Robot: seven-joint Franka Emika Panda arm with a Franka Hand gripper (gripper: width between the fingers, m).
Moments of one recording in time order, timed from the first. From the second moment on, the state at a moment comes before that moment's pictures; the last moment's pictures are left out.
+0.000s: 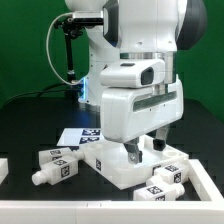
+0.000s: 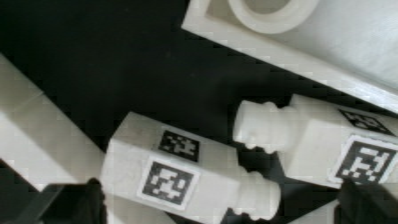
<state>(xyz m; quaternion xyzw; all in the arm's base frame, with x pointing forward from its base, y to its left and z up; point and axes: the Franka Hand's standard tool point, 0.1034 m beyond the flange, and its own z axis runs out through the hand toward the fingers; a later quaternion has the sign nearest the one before) 0.594 0.050 0.071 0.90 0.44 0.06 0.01</state>
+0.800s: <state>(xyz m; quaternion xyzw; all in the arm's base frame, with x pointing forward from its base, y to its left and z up) 0.612 0.068 0.083 0.98 0.21 0.06 -0.01</state>
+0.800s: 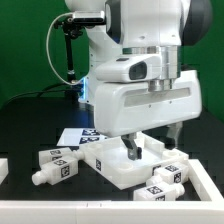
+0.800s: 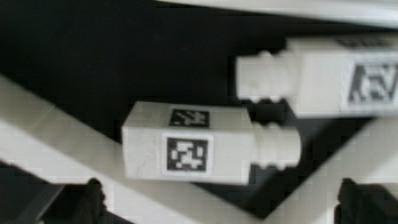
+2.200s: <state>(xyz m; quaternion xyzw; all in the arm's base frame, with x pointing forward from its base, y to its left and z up) 0.624 0.081 0.063 1.00 -0.04 0.06 -0.06</state>
